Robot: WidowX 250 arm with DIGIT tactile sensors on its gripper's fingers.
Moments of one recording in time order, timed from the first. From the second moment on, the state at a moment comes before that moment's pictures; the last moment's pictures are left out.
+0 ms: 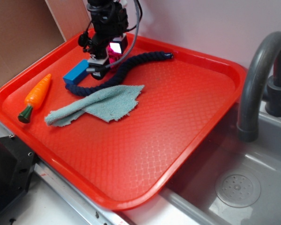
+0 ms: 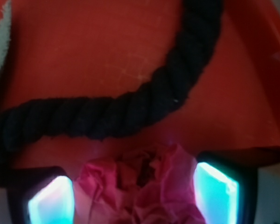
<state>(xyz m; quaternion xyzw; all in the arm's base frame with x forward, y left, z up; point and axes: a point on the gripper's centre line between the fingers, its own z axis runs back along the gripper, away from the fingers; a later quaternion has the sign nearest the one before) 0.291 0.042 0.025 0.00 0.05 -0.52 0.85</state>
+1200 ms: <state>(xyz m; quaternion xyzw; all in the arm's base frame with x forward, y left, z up) 0.272 0.054 0.118 0.02 0.03 -0.31 0.95</state>
